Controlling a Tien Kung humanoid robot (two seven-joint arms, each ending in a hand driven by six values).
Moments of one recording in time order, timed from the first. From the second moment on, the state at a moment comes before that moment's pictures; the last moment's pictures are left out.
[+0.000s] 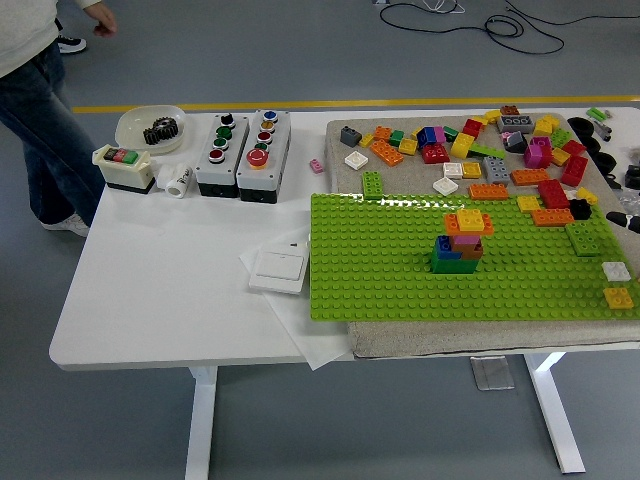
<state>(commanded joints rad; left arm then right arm) -0.12 0.10 -0.69 -0.20 2.27 -0.26 0.10 0.47 -0.76 0.96 0.94 -1.48 -0.05 0.30</state>
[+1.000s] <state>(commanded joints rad) -0.13 0.11 -0.68 -0.20 2.27 -0.27 0.10 0.48 -0.75 0.94 0.89 -1.58 -0.06 0.31</state>
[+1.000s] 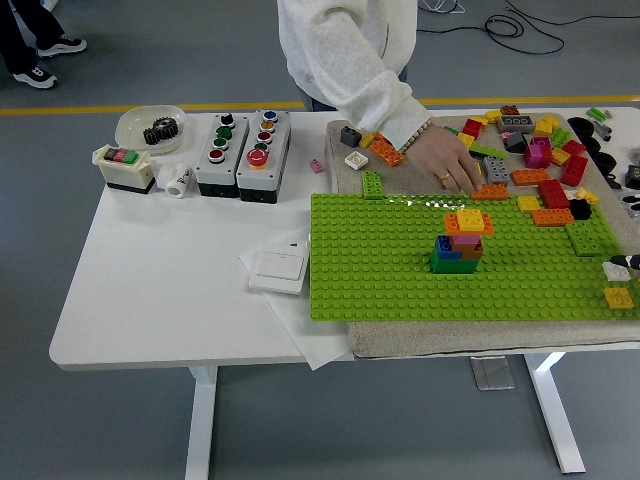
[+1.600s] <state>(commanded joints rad) -0.14 0.10 -0.69 -0.20 2.27 -0.26 0.10 0.48 -0.76 0.95 0.91 -1.56 -0.05 0.32</state>
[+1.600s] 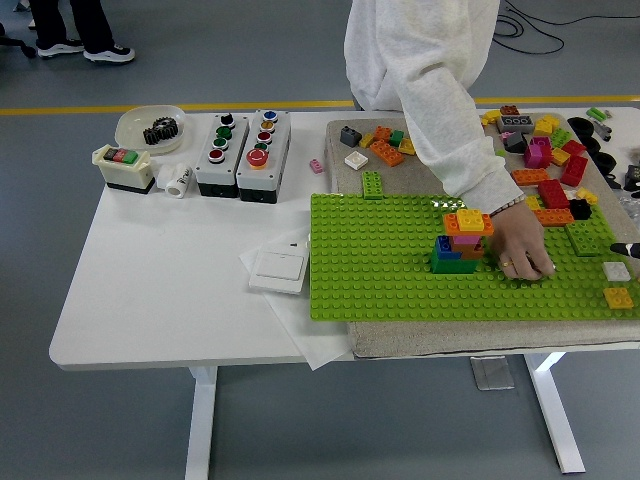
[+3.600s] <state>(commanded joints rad) -0.13 0.10 -0.70 -0.20 2.27 -0.27 0.10 0.46 -0.72 0.83 1.11 -1.85 -0.14 0.32</state>
